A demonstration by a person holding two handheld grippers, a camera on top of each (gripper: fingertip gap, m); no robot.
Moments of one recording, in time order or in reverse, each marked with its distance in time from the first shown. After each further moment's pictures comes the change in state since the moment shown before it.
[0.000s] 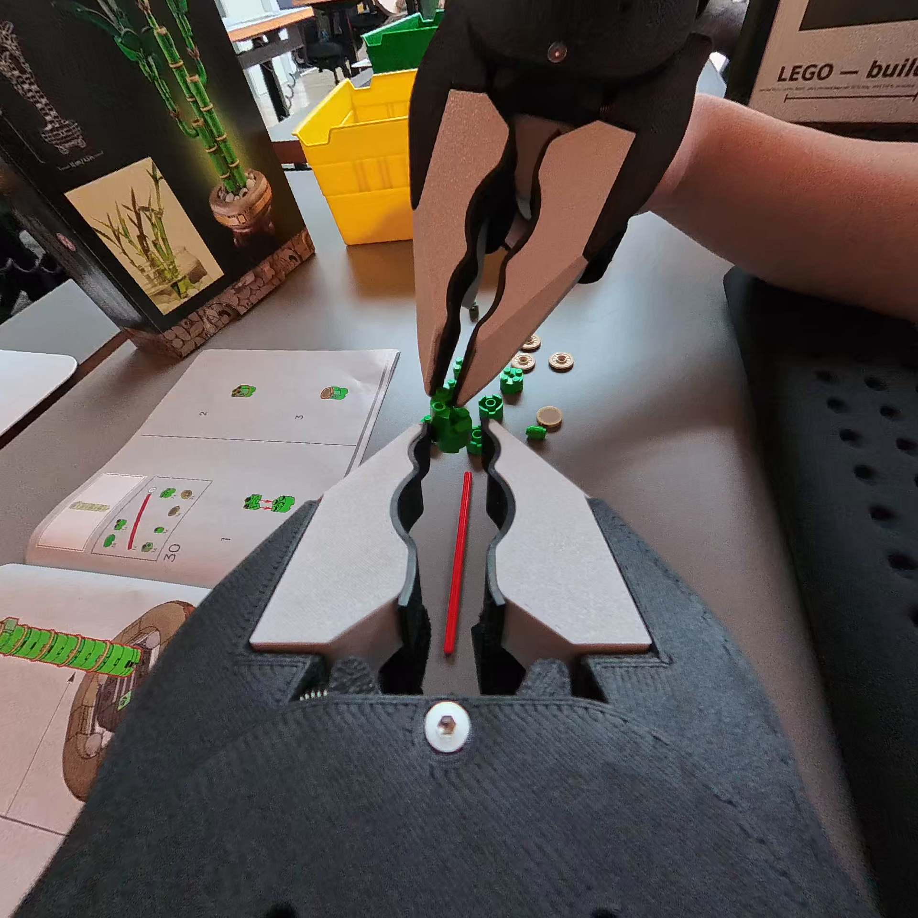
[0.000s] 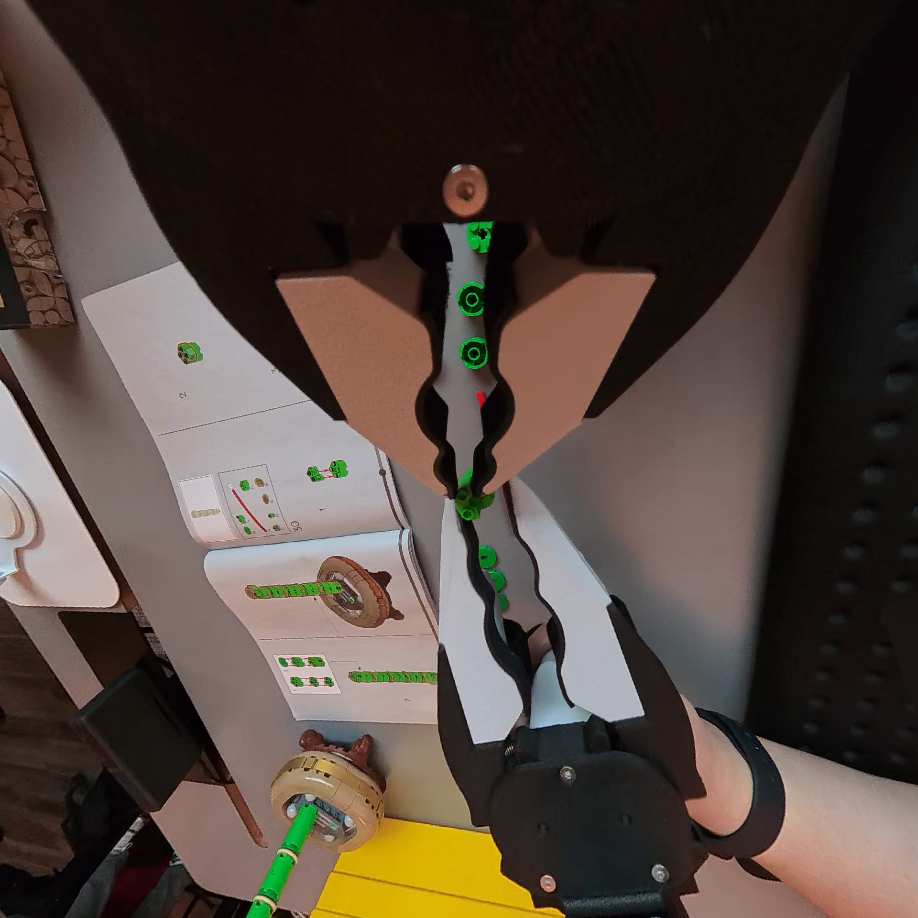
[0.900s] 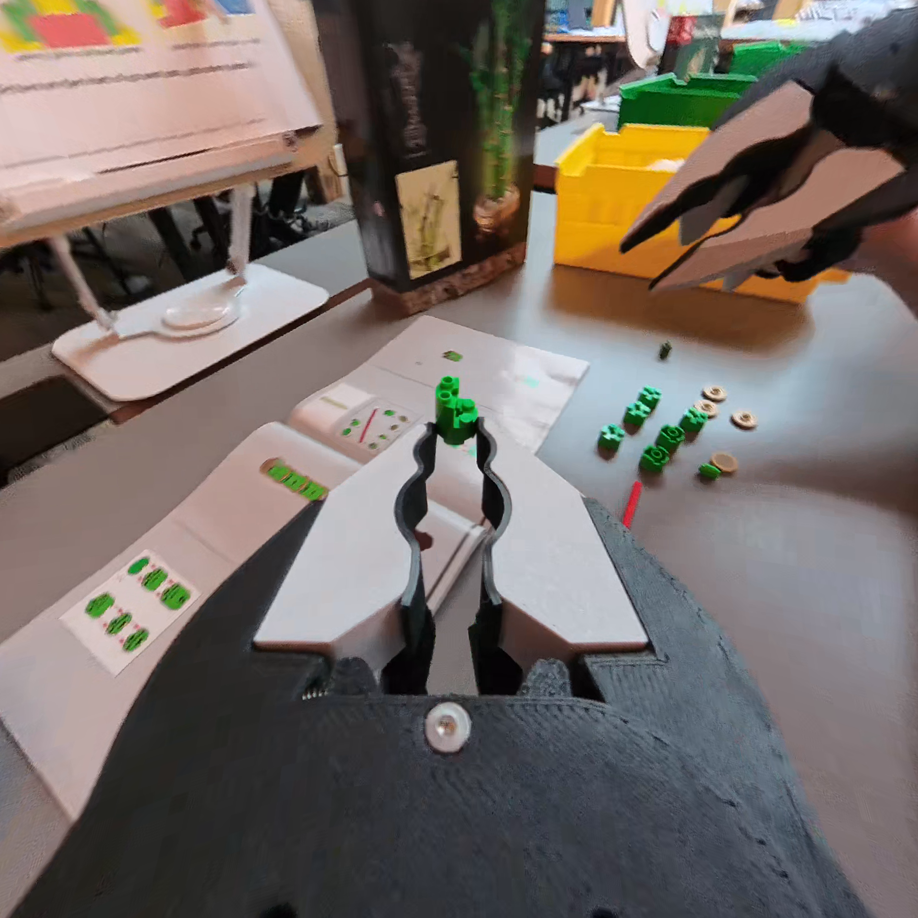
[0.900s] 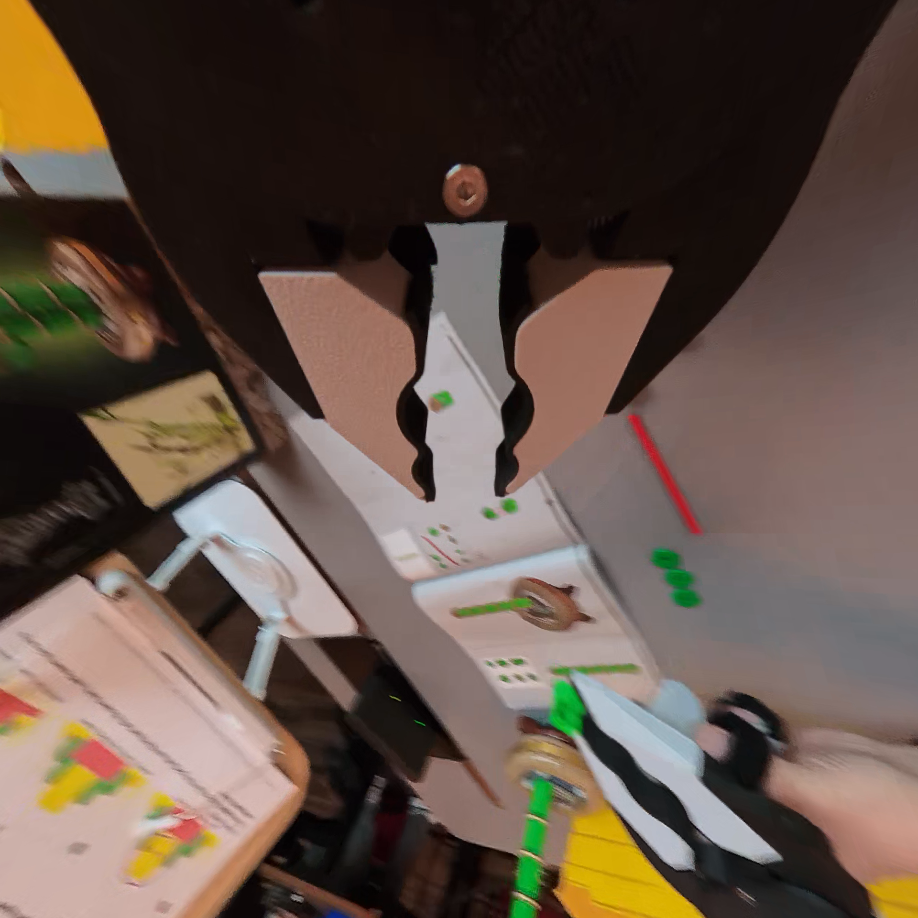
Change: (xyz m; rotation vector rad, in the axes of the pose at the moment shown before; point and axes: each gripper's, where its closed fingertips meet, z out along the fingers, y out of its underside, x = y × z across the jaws) left arm -0.098 0.005 -0.061 0.048 -0.345 -0.211; right arm 0.074 0.014 -0.055 0.062 0.379 0.052
